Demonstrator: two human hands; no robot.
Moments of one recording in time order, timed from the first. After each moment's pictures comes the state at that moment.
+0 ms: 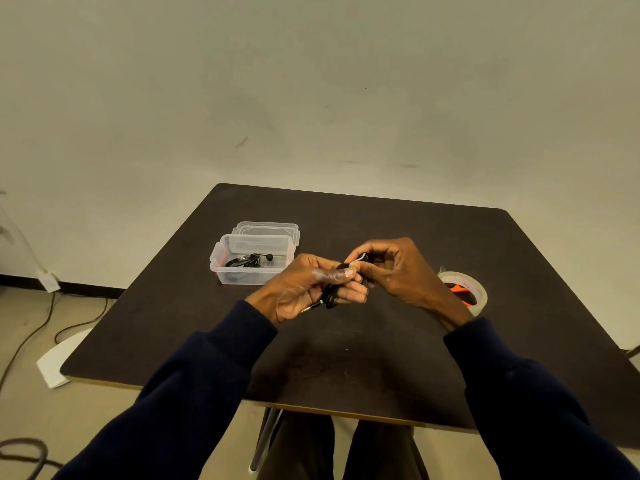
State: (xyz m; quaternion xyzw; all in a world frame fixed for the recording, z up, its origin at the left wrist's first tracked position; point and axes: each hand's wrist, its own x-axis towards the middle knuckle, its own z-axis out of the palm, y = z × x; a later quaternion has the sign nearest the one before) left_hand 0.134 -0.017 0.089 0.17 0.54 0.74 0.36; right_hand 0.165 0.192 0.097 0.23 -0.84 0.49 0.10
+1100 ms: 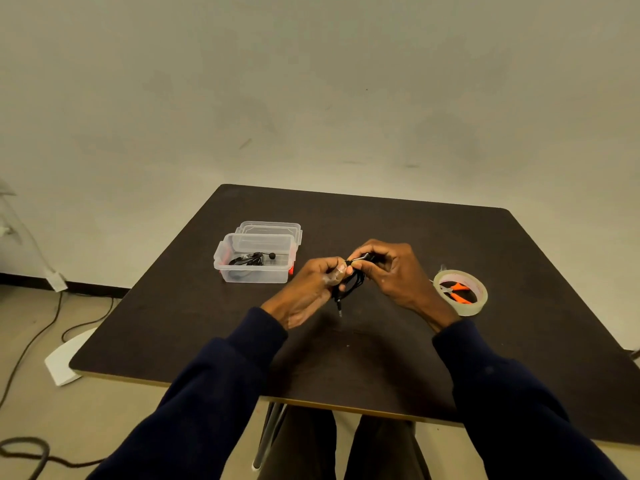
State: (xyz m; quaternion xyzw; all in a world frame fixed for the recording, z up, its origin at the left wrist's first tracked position) left_hand 0.134 -0.003 0.061 0.21 0.61 0.72 0.26; right_hand 0.159 0.191 0.076 0.20 -0.84 0.47 0.16
